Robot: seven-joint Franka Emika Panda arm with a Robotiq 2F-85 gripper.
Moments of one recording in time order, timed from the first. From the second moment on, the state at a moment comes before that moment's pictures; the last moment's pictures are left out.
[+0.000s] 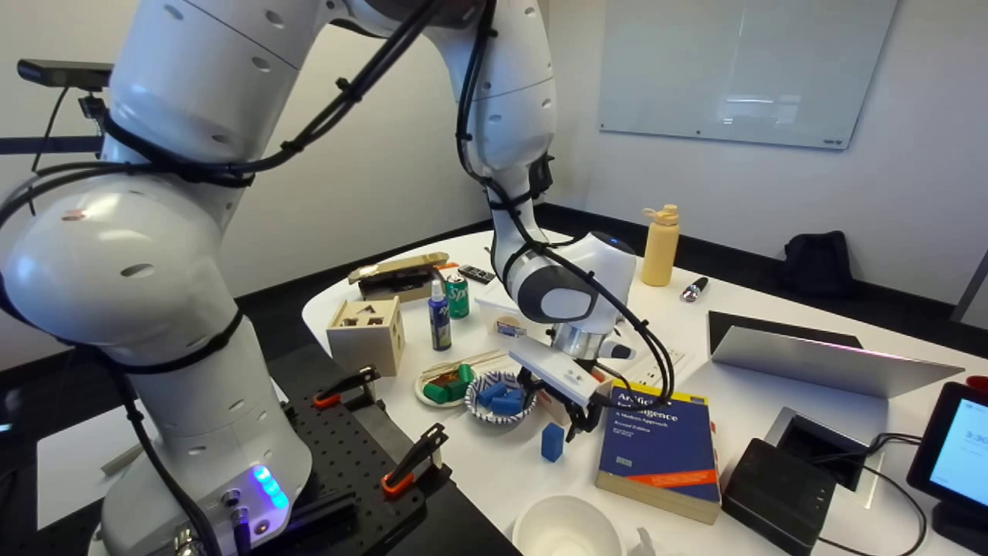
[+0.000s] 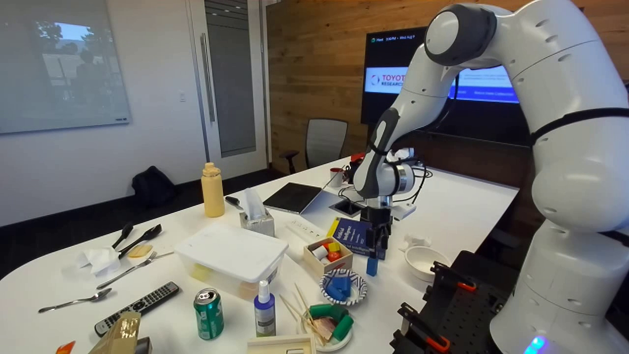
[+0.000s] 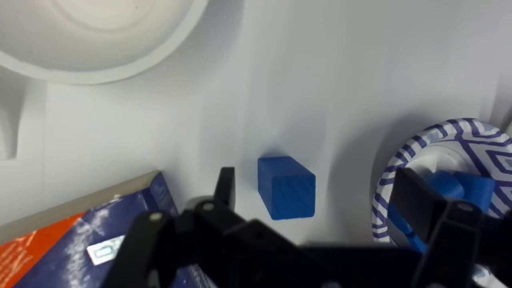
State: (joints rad) arm -0.35 0.60 -0.04 -2.32 0.15 2.69 -0.61
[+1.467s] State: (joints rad) arm -0.34 0.75 -0.03 -2.25 0.02 2.86 -0.44
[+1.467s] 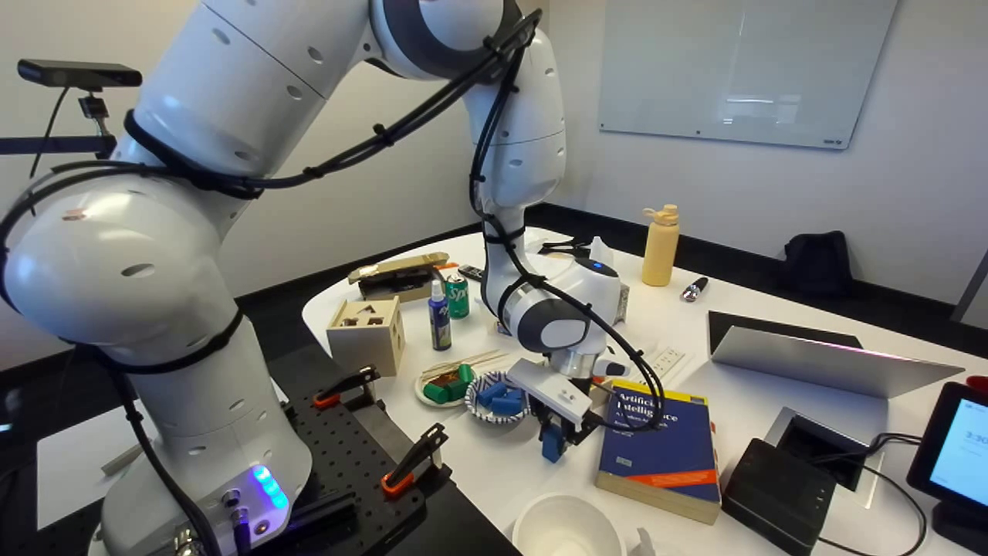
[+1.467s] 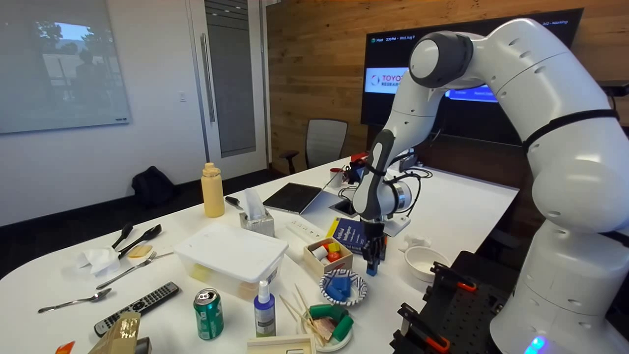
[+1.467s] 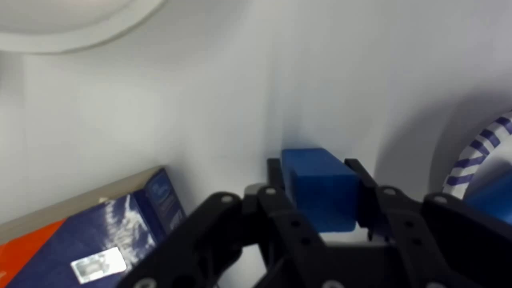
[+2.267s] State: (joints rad) arm -0.18 0.57 -0.09 -2.31 -0.11 2.75 -0.31
